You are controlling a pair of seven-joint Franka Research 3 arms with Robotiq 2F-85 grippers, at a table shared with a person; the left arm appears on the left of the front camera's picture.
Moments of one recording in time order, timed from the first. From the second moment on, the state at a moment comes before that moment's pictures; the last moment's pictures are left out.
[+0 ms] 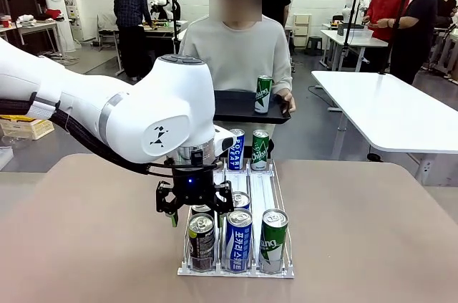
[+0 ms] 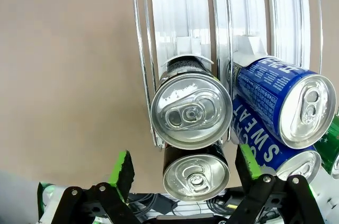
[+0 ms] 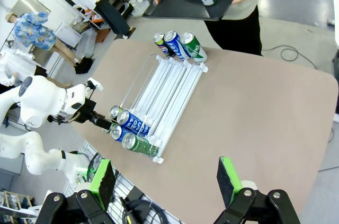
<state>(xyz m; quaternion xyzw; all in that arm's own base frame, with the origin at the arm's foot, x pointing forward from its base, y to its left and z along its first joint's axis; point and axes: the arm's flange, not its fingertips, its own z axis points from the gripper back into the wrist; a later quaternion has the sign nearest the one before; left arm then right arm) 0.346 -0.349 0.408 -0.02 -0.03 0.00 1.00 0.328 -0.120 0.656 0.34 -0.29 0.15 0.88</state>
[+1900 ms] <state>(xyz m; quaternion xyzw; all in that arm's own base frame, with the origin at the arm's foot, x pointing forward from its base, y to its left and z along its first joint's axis) 0.354 -0.347 0.405 -0.03 0.03 -0.01 1.00 0.328 -0.120 0.656 0.34 -0.29 0.15 0.88</state>
